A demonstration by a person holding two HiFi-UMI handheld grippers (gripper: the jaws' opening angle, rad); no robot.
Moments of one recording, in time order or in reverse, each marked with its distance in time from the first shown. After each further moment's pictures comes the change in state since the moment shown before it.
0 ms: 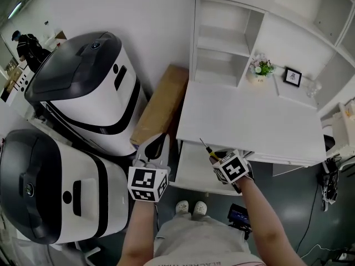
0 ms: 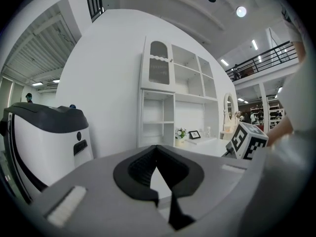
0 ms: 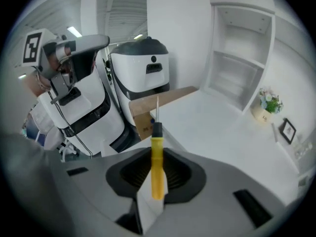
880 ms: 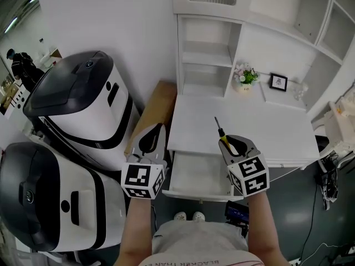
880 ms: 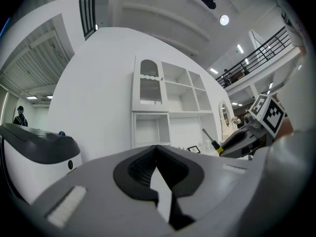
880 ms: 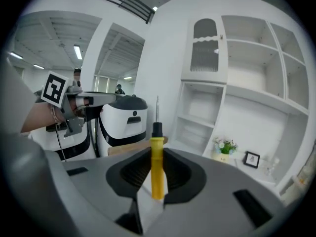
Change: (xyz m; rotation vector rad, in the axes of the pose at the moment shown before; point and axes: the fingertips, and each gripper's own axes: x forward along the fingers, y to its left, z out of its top) left arm 0.010 -0.025 0.093 0.091 -0.190 -0.031; right arm -0.175 -0.043 0.084 -0.002 -0.508 -0.310
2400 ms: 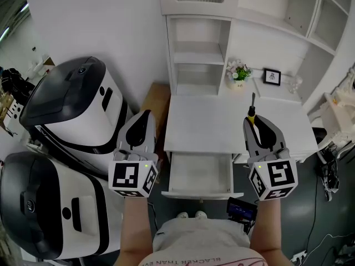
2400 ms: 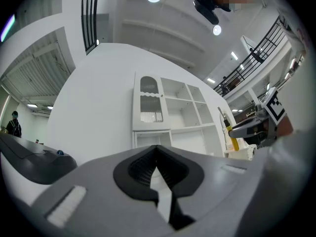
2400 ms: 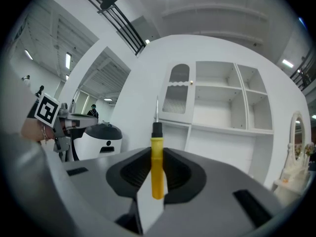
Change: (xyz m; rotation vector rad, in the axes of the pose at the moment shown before) left arm 0.002 0.009 0.067 0.035 -0.170 0.014; right arm -0.092 -0.065 0.079 0.014 -0.351 -0.312
